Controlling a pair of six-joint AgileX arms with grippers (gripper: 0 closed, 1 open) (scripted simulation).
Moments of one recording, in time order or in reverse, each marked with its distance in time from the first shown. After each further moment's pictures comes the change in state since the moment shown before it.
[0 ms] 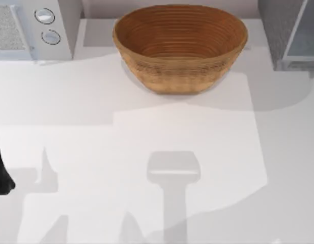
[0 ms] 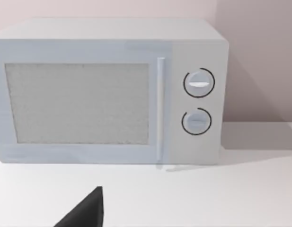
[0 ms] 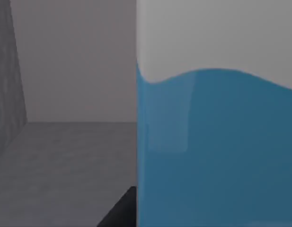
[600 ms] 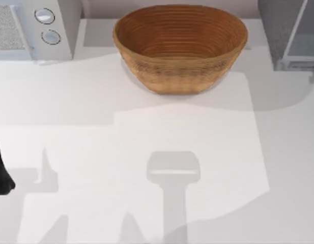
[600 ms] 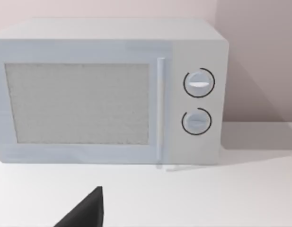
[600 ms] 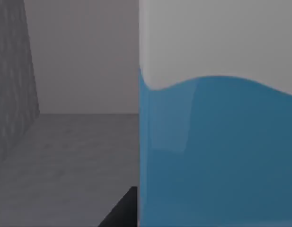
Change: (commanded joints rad) left arm 0.000 0.000 0.000 0.000 0.000 0.000; right arm -0.006 -0.041 -0.073 0.033 -0.009 0.007
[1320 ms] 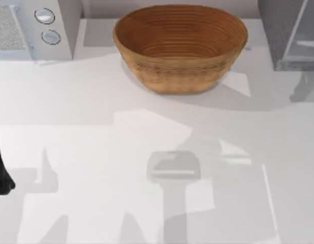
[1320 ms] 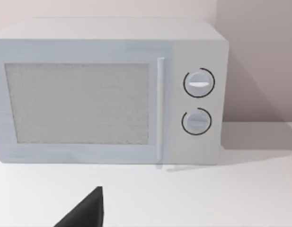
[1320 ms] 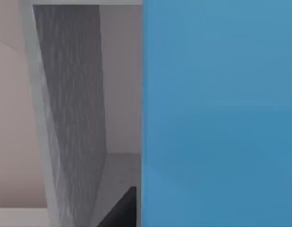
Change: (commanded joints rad) left arm 0.000 0.000 0.000 0.000 0.000 0.000; right arm 0.101 -0.786 -0.356 -0.433 0.087 -0.004
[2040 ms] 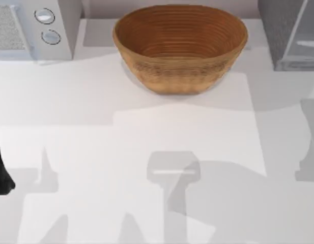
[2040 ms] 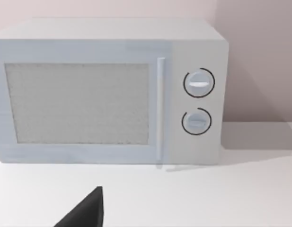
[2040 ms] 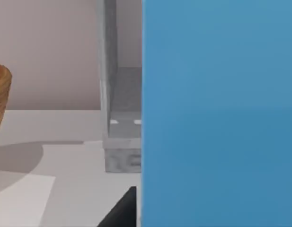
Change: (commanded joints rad) left arm 0.000 0.000 0.000 0.000 0.000 0.000; right arm 0.120 -1.096 -0.520 -0.631 0.151 -0.026
